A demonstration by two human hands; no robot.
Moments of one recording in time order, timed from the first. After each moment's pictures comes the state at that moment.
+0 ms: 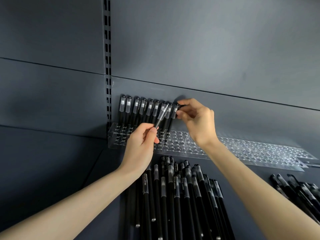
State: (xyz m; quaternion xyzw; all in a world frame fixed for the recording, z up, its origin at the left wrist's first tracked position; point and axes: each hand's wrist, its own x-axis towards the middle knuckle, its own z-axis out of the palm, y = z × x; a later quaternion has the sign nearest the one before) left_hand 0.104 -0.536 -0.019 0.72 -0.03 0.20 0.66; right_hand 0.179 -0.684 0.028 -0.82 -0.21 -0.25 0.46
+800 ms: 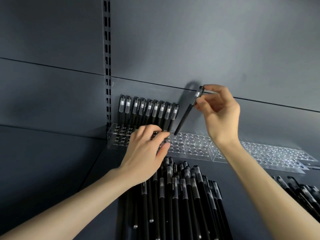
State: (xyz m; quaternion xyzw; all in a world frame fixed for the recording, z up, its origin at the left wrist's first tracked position) left_hand 0.109 -0.533 -0.032 0.91 -0.16 0.30 0.22; right_hand 0.155 -0.706 0.056 -0.72 -0.22 -0.33 0.57
